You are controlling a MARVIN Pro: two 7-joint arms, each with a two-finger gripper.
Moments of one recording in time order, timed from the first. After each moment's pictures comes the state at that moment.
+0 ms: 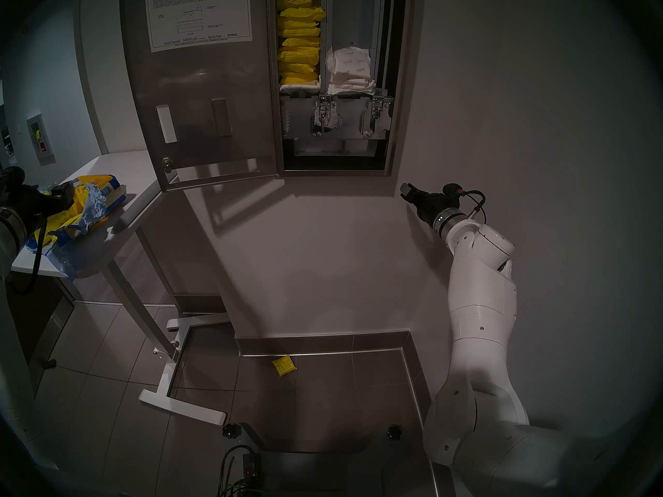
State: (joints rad) left arm 1.74 -1.21 -2.40 -2.42 -0.31 0.96 -0.20; right arm -1.08 -1.50 1.94 -1.31 0.34 0.50 0.40
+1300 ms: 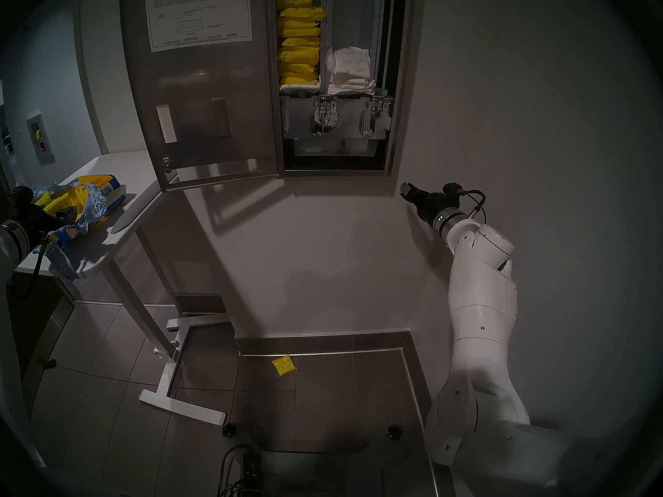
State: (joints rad) left arm 1.76 -1.08 -2.40 -2.17 -0.27 0.88 -0.35; right arm -1.08 -1.49 1.93 -1.31 0.35 0.50 0.40
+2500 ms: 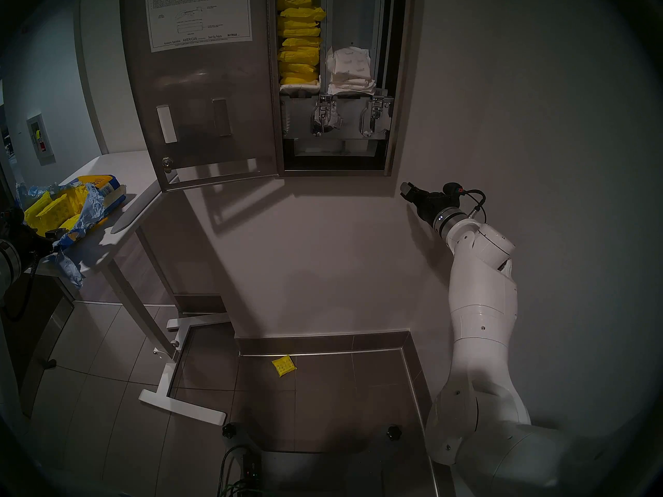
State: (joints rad) left arm 1.85 -1.15 -2.49 -2.24 -0.24 0.96 -0.38; right arm -1.08 -1.49 1.93 -1.31 0.36 0.49 0.40
